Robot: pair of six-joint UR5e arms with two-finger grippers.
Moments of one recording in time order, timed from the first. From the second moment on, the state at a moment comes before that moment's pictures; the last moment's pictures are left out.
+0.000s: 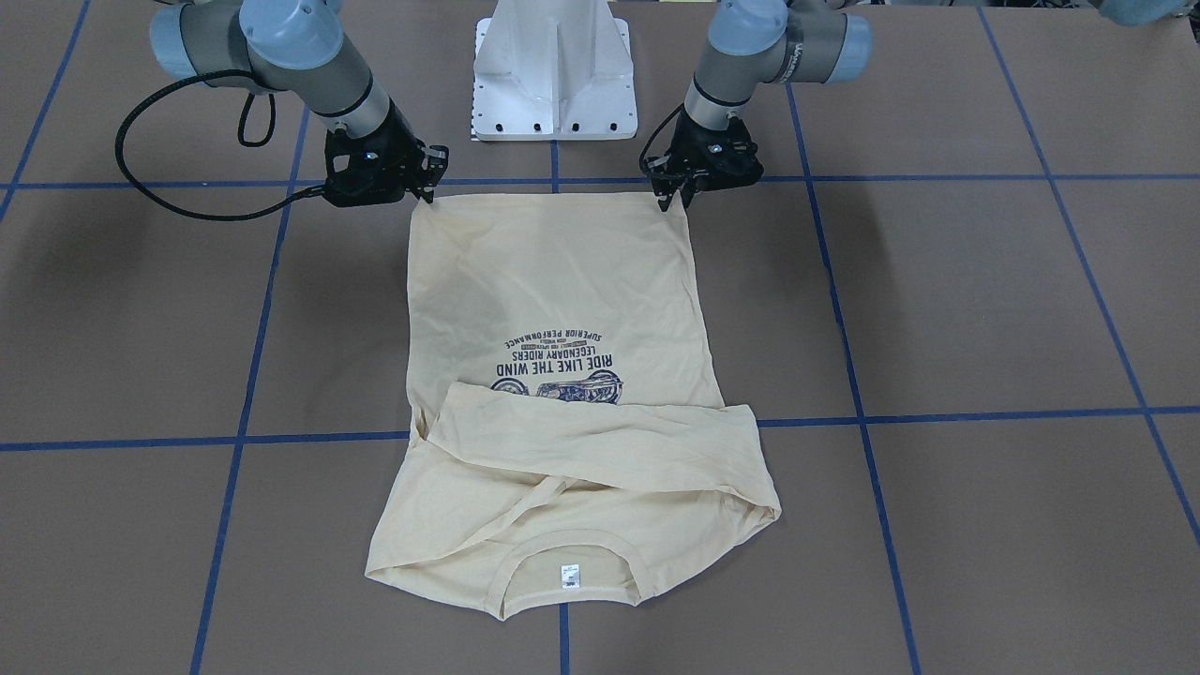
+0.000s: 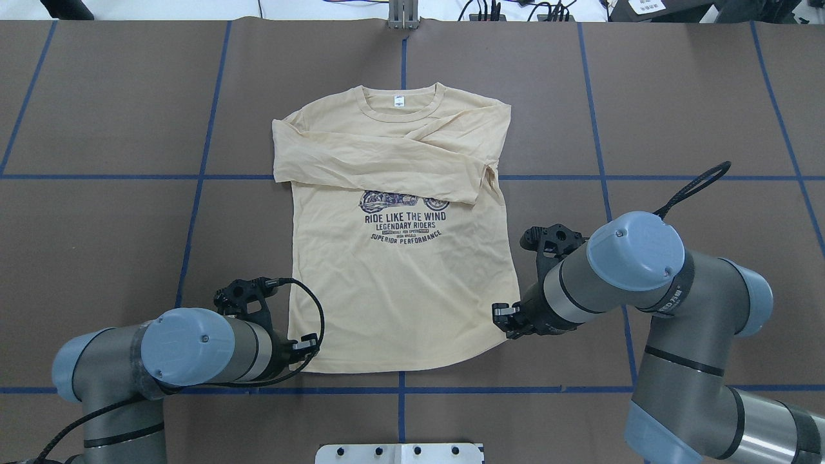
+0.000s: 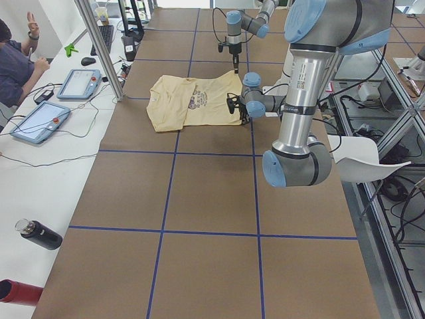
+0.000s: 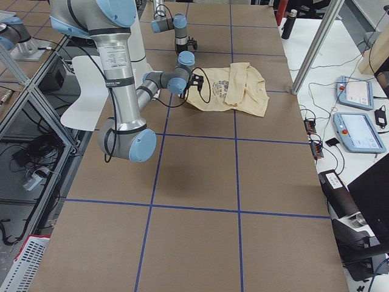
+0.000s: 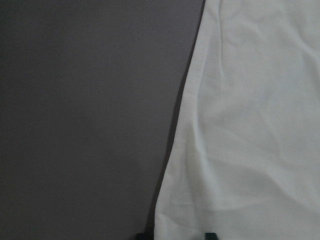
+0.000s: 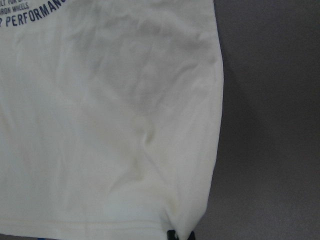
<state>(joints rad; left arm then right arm) -0.26 -1.85 -1.92 -1.87 -1.71 -1.67 0.44 -1.31 1.98 -1.34 2.04 1.37</state>
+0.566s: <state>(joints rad) -0.26 -1.91 -1.92 -1.79 -1.71 -1.67 0.44 -1.31 1.99 -1.34 2.04 1.37</state>
